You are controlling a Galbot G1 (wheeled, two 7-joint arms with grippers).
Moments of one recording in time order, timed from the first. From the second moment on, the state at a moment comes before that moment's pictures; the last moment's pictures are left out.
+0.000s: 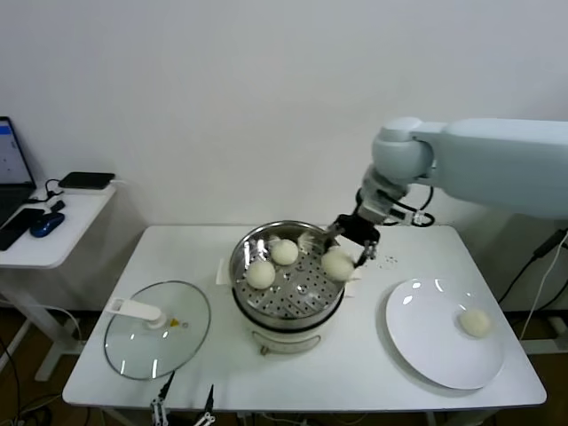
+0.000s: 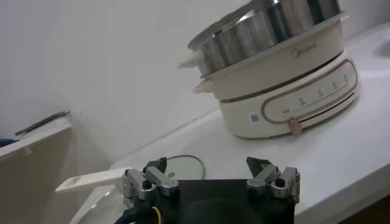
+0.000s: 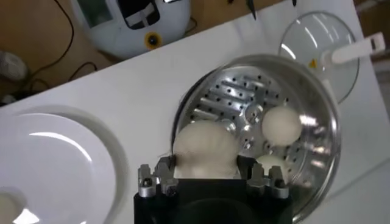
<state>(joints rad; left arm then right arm) 1.82 -1.61 -0.66 -1.77 0.45 -0.49 0.02 0.97 1.00 -1.65 1.54 0.33 0.39 -1.04</state>
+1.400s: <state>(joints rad) 1.81 -1.61 -0.68 -1.75 0.44 -0.50 0.02 0.67 1.33 -1.59 1.23 0.19 0.52 -1.00</state>
